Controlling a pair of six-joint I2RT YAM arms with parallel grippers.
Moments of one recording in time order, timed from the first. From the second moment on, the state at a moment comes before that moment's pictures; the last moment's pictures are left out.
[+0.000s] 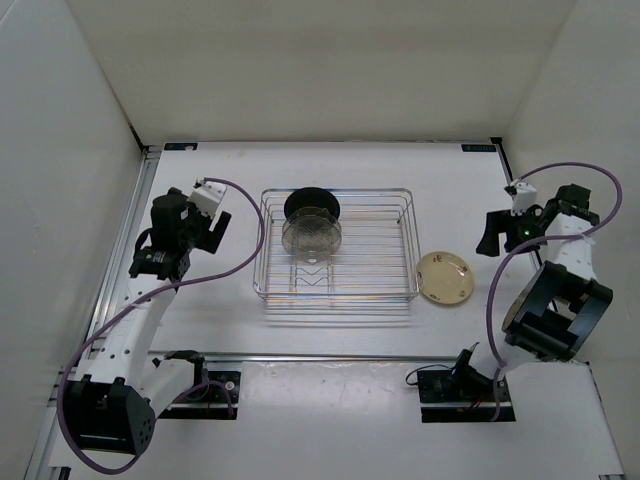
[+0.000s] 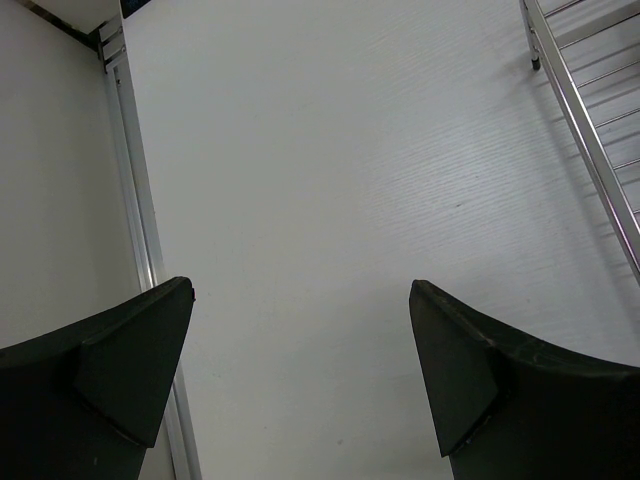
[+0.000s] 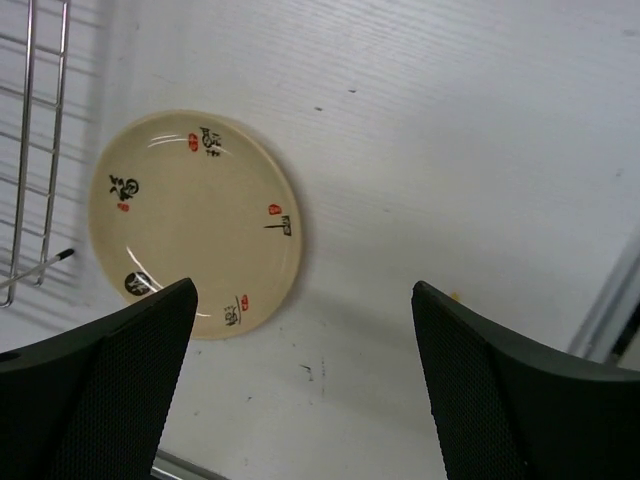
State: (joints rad) left arm -0.09 1.00 0.84 -0.34 -0.05 0.47; right arm -0.50 1.51 1.18 -0.85 -0.58 -0.66
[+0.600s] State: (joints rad) left arm -0.09 1.00 0.84 -0.34 -0.02 0.45; right arm -0.52 1.76 1.17 -0.94 -0.73 -0.68
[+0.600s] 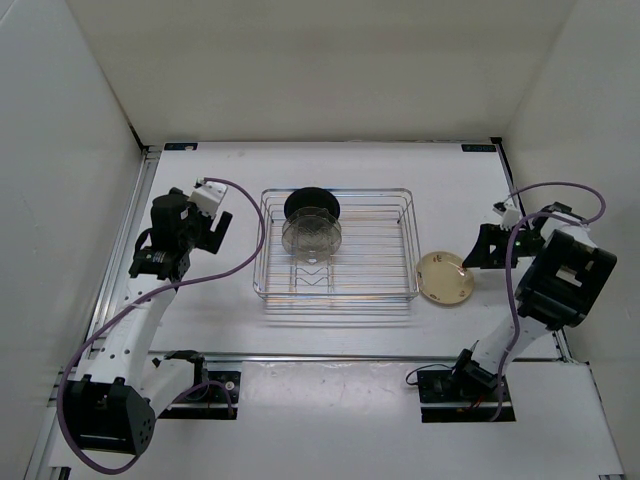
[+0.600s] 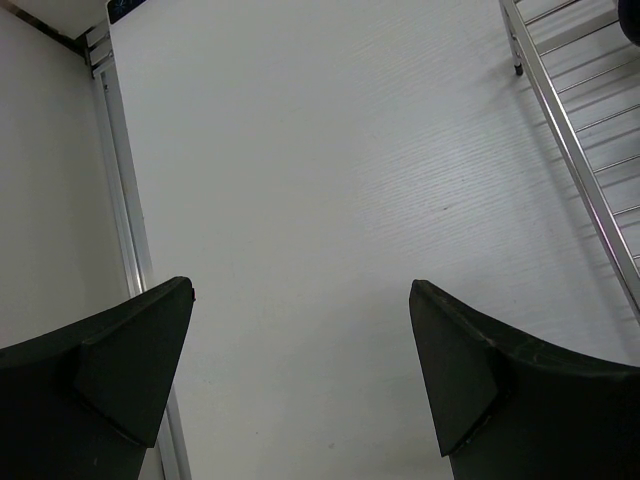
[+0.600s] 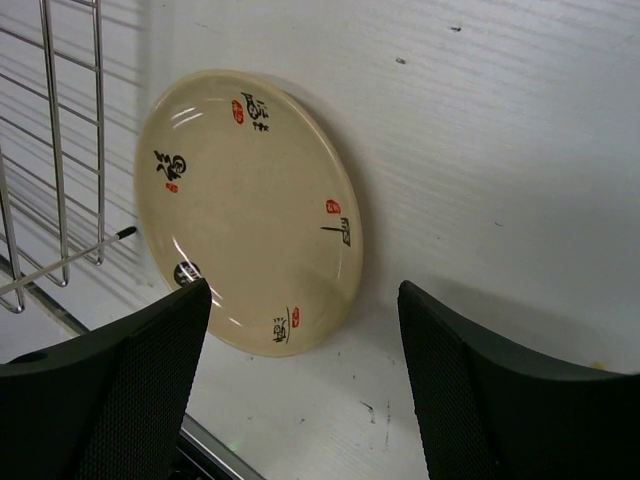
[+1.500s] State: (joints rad) left arm 0.00 1.06 0.81 -0.34 0.17 0.39; right arm -0.52 1.85 1.17 -0.95 -0.75 -0.69
